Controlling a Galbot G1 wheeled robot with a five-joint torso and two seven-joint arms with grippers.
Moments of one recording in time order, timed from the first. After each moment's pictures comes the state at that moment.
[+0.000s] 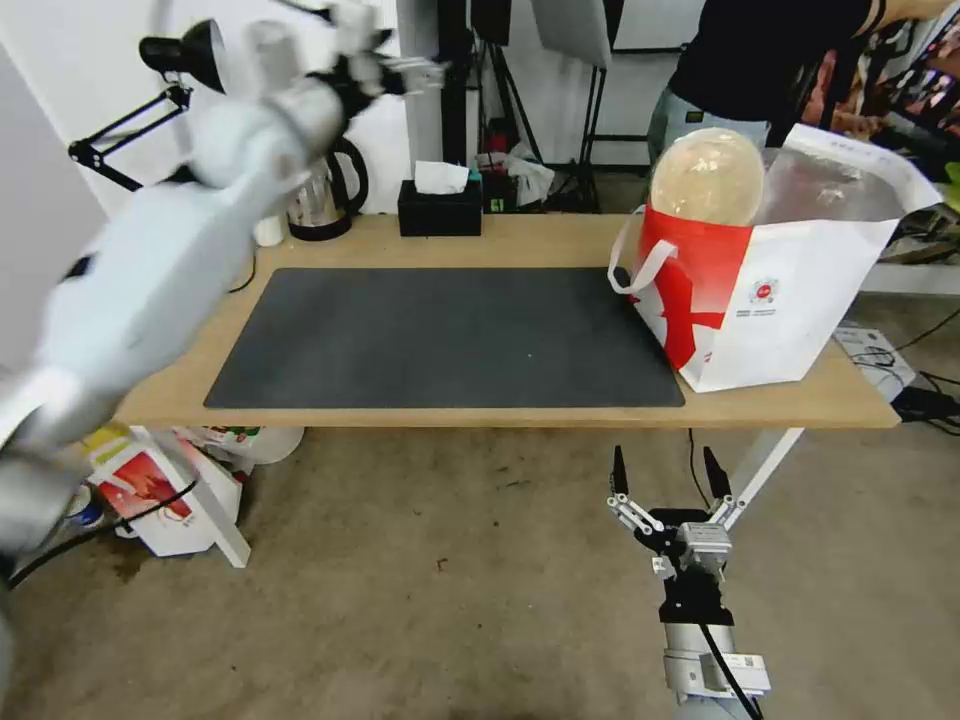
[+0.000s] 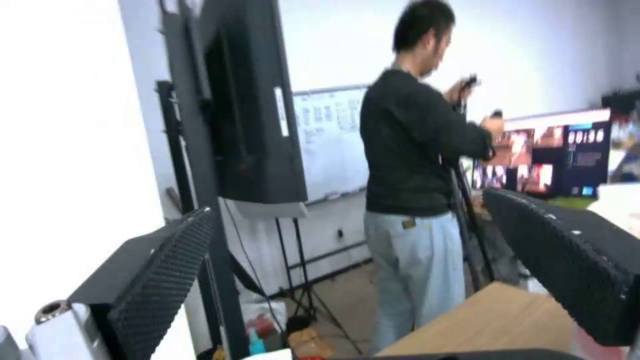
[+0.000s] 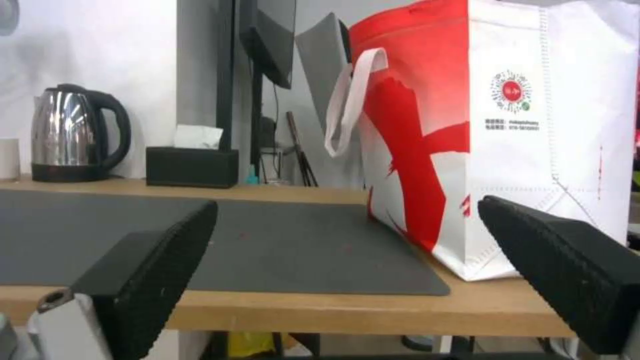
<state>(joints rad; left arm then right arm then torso) 0.12 -0.84 0.05 -1.58 -0.98 0.19 0.13 -1.61 0.98 0.09 2.07 -0.02 0.41 0.75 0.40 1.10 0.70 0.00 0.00</state>
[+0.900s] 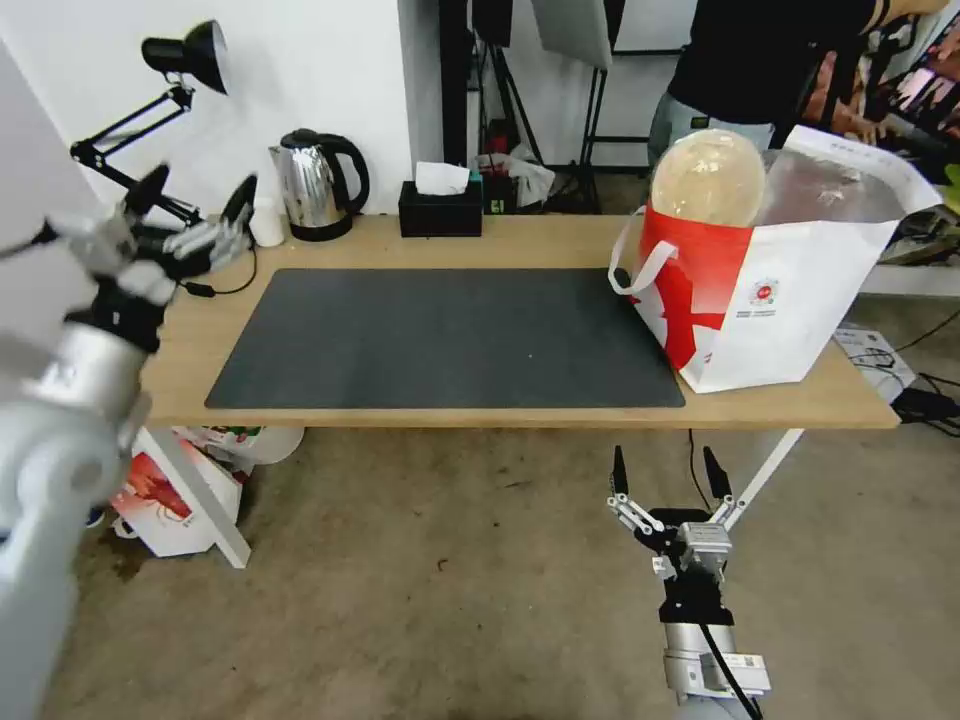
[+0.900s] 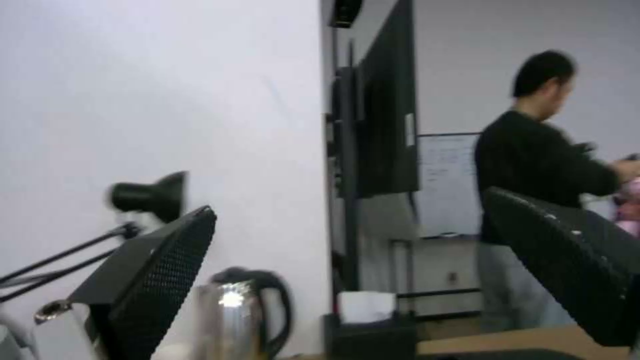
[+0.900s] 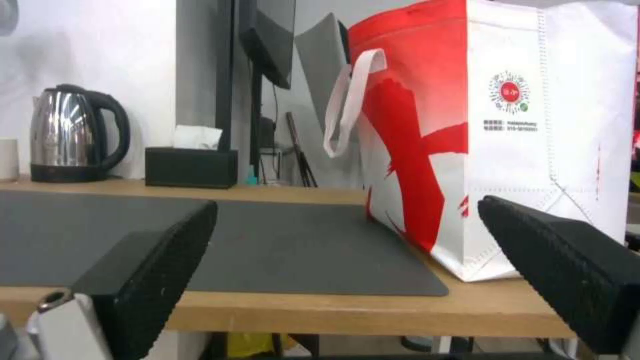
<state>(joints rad) 1.32 -1.08 -0.88 -2.26 -0.70 0.04 0.10 -1.61 0.98 0.09 2.07 -0.02 0.41 0.75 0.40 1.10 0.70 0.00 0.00</state>
